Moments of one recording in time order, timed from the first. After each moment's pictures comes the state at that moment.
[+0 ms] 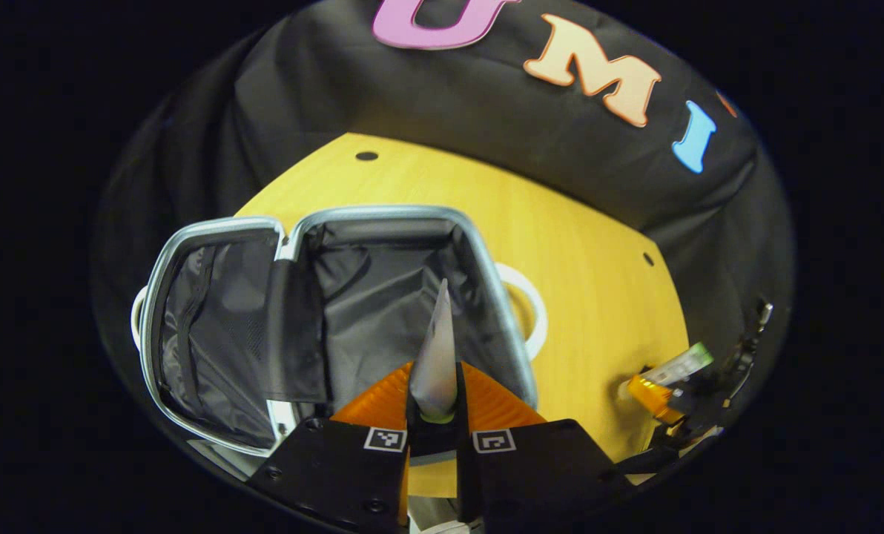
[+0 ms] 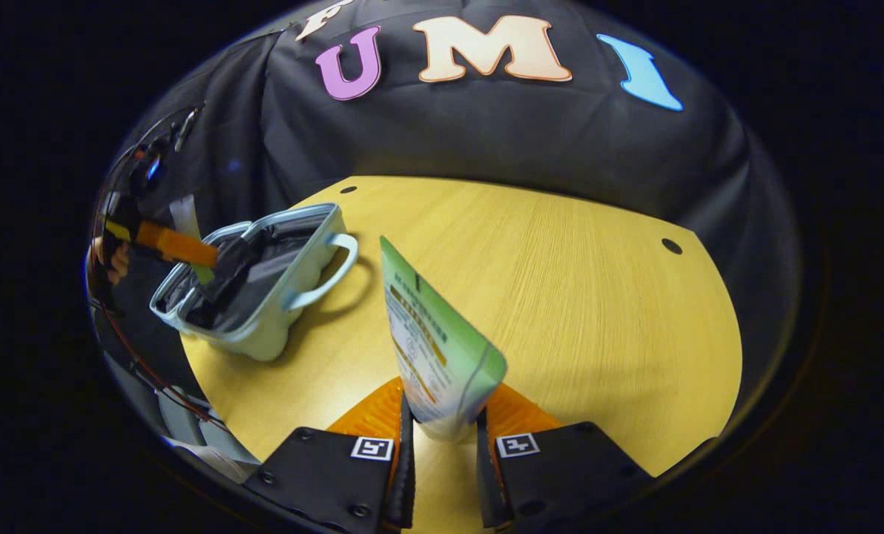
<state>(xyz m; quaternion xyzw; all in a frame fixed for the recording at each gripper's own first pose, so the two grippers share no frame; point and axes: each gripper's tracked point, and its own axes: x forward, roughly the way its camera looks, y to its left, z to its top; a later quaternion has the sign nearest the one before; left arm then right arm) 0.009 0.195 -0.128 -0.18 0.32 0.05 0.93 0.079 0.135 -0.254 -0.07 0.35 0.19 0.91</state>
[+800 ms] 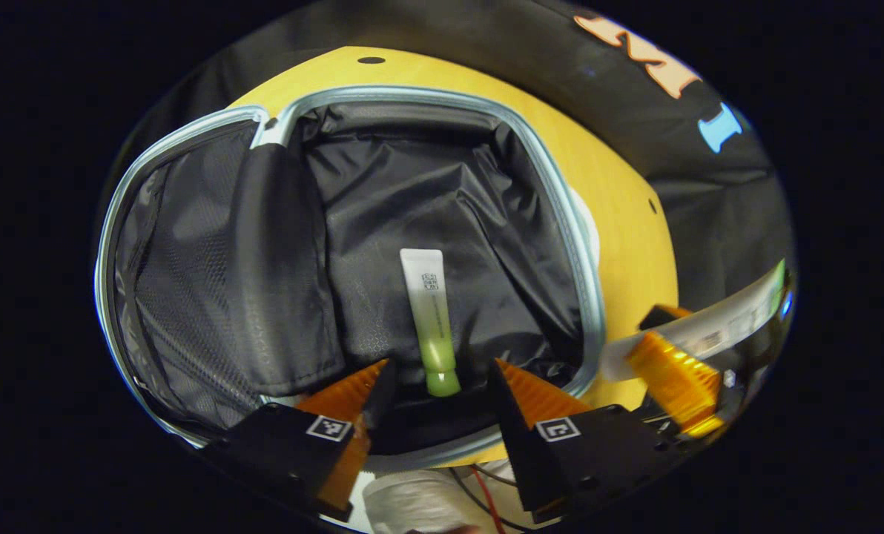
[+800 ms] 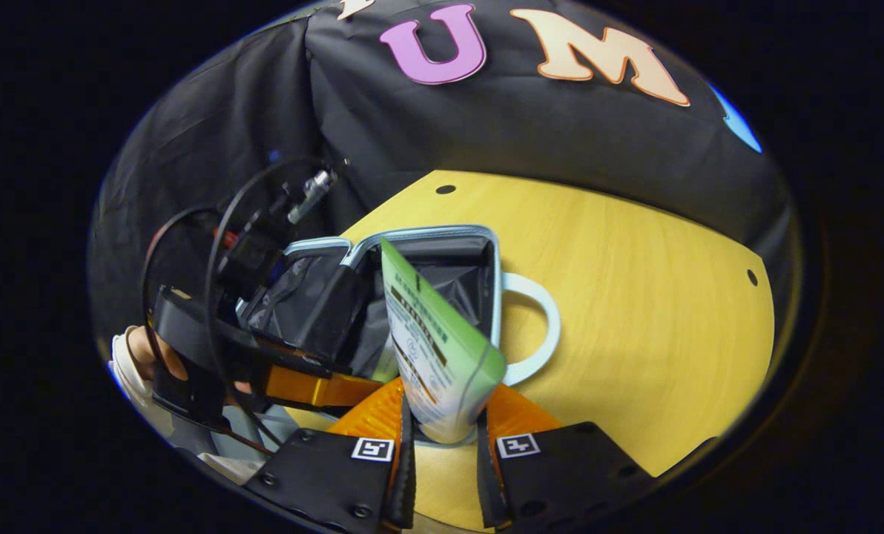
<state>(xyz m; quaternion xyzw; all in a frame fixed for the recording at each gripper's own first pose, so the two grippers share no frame) -0.013 0.208 -0.183 -0.24 0.43 -0.02 0.87 0.044 0.364 -0.234 -0.06 0.41 0.29 0.86</state>
